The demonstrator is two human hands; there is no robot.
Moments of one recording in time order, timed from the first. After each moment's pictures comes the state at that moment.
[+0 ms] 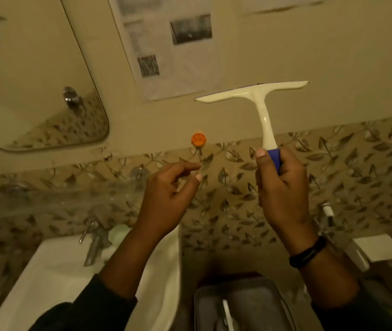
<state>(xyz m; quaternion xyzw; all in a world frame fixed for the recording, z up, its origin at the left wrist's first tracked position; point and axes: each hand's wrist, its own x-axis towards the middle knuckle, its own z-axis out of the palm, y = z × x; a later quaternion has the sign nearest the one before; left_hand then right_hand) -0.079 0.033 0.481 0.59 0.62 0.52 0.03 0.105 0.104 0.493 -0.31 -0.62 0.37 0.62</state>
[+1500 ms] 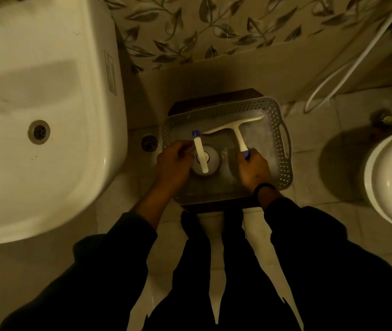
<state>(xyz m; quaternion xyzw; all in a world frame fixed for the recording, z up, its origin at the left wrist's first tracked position) -0.023 0.016 0.028 0.26 0.83 0.29 0.40 0.154 0.092 -0.057 -0.68 -0.56 0.47 0.05</state>
